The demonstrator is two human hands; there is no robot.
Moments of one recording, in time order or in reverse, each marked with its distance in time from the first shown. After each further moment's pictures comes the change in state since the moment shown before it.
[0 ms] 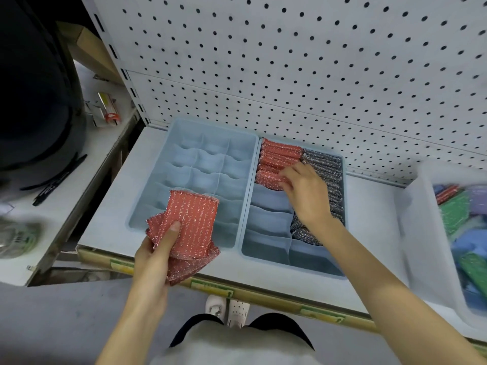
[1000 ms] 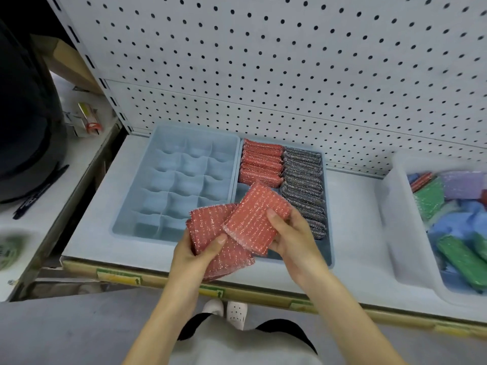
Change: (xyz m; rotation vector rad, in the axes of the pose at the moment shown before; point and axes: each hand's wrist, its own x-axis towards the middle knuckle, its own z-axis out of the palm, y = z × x) left_hand -0.028 -0.022 0.045 0.192 -0.321 0.019; right_hand -0.076 -0.073 -0.064 1.488 -0.172 1.046
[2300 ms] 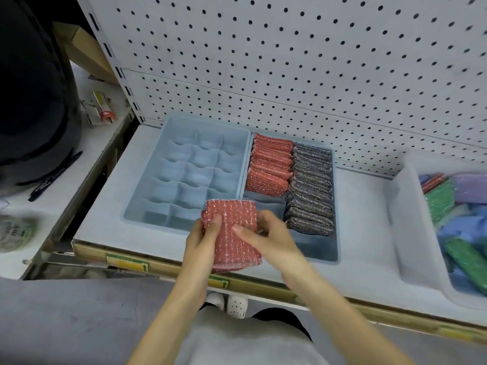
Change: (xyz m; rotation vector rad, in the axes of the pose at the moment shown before) left_hand -0.001 0.000 0.006 -0.047 0.080 0.021; right_hand -0.007 0.020 0.025 -0.589 -0.165 -0.021
